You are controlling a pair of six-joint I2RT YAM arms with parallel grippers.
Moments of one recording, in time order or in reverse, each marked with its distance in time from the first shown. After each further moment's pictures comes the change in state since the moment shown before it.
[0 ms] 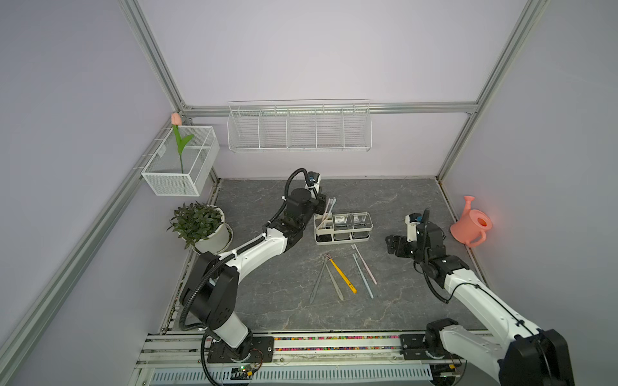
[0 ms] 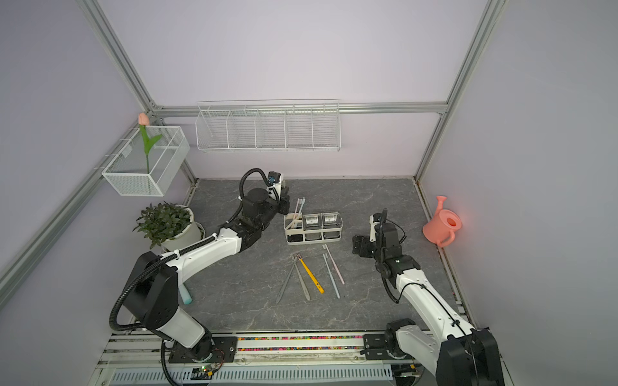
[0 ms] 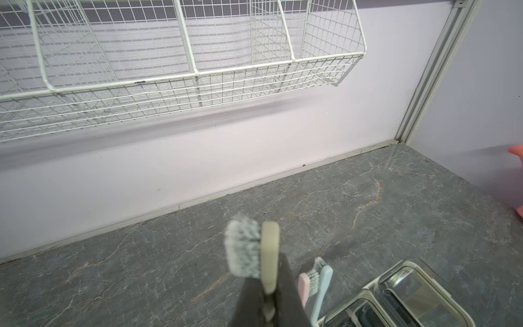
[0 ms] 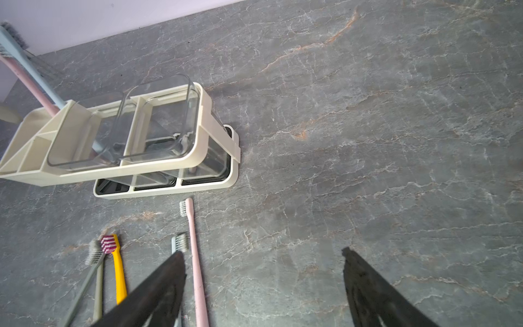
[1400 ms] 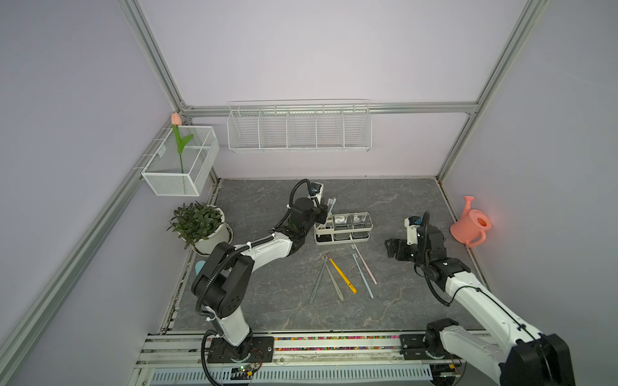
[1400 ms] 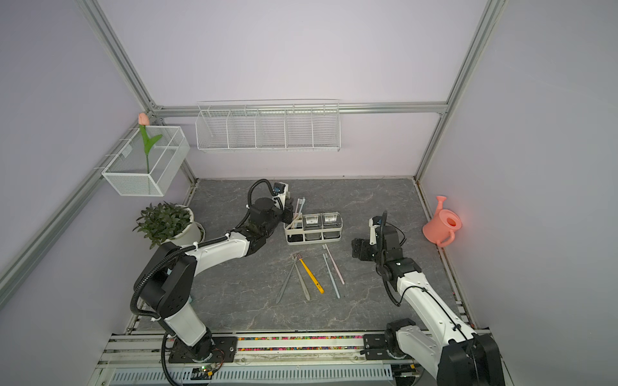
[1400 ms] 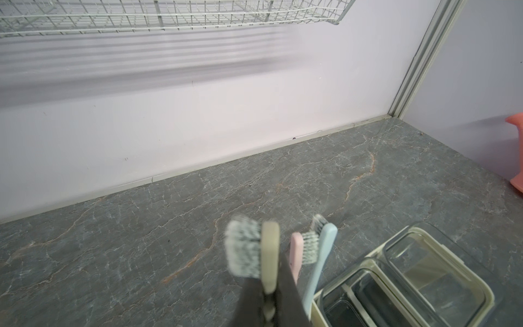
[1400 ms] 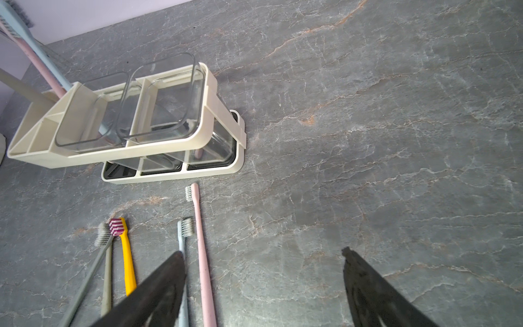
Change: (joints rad) left arm 0.002 0.101 -0.094 0.121 0.061 -0.045; right arm -0.001 -0.026 -0.018 -0.030 -0.037 0.001
